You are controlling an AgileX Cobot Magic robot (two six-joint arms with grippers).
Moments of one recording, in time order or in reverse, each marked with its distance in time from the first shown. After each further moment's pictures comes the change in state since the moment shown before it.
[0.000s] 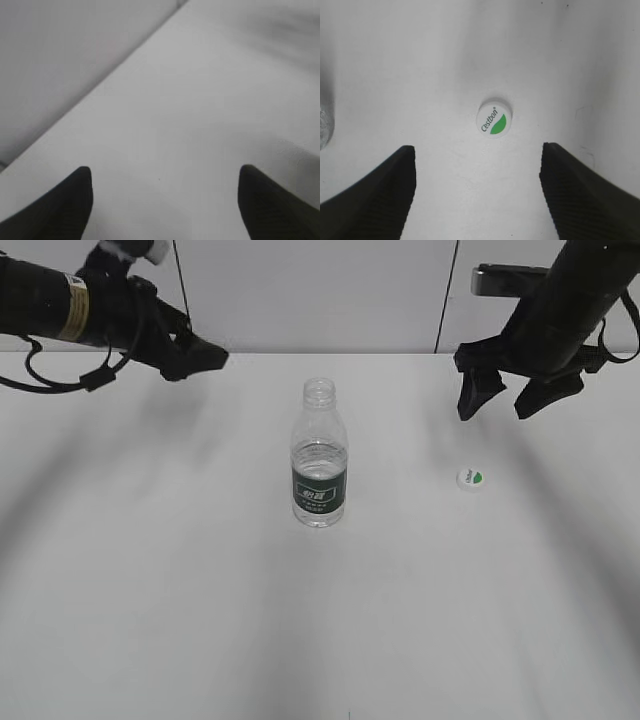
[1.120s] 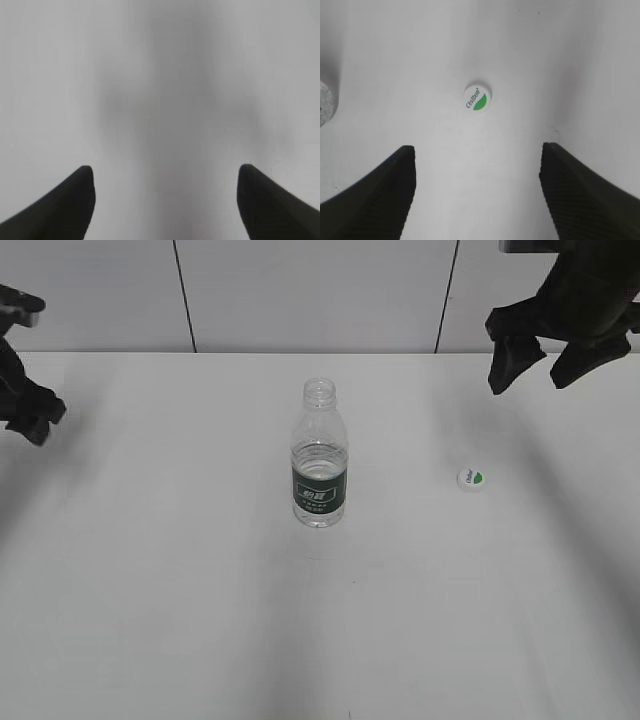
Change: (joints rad) left arm 0.098 -0.043 0.000 -1.402 1.257 1.178; right arm -0.001 -0.128 0.000 -0.061 0.086 -0.002
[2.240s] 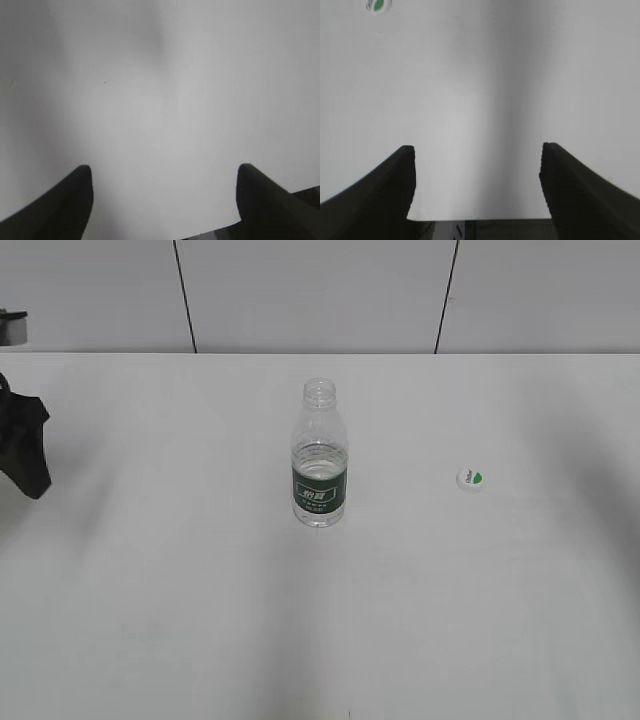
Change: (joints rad) left arm 0.011 -0.189 0.069 -0.513 0.506 0.288; right arm -0.219 -0.352 0.278 -0.055 0.157 -0.011
